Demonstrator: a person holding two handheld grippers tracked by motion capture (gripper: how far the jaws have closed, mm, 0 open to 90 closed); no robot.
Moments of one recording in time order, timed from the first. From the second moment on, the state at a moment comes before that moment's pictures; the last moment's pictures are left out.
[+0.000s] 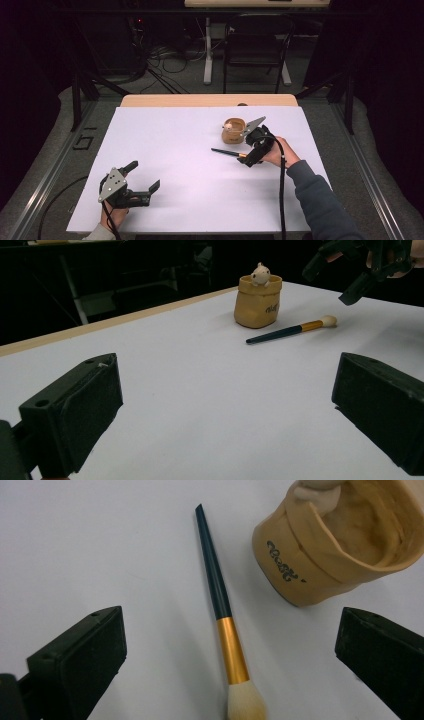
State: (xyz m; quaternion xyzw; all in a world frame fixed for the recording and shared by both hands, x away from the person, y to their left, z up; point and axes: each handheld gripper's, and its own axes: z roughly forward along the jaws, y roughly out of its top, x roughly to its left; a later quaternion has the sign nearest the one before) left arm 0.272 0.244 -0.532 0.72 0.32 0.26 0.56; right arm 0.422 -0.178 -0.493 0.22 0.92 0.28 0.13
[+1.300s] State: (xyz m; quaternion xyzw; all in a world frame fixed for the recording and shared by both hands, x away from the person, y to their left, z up) left arm 0.272 0.243 -0.532 0.72 0.32 0.26 0.56; right arm 0.448 -0.162 -0.510 0.17 0.98 0.07 0.06
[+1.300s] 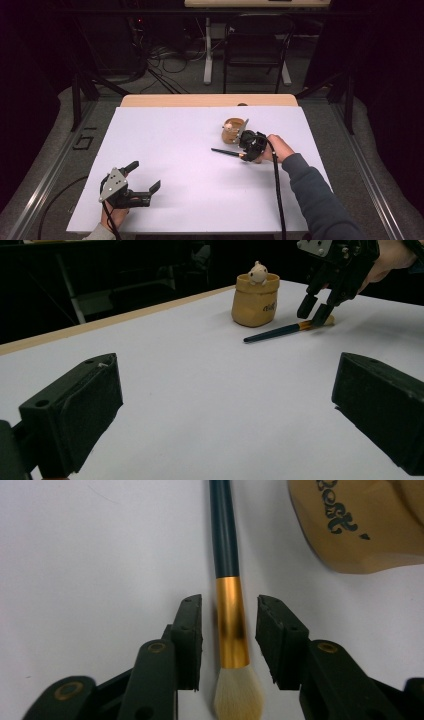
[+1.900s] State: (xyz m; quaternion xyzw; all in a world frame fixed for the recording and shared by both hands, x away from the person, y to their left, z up) left arm 0.272 0.243 -0.532 0.72 0.32 0.26 0.55; right arm 0.450 -0.159 -0.529 0.15 0.98 0.13 0.07
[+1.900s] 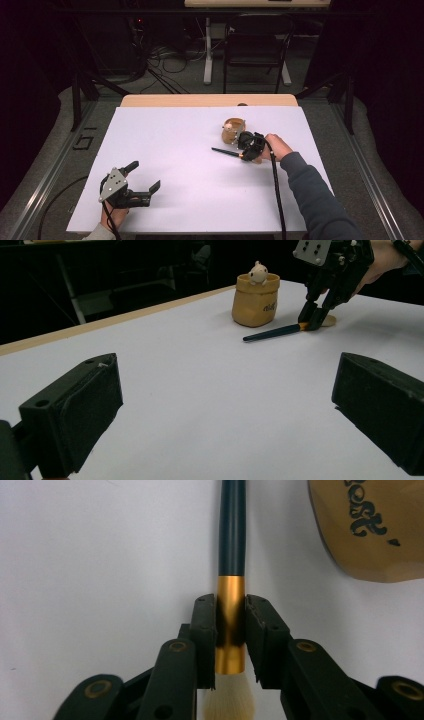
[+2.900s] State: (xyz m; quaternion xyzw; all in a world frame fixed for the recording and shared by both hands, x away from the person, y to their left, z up) left arm 0.272 0.244 -0.532 0.72 0.32 0.26 0.56; right arm 0.446 -0.159 -0.525 0.14 0.98 0.14 0.09
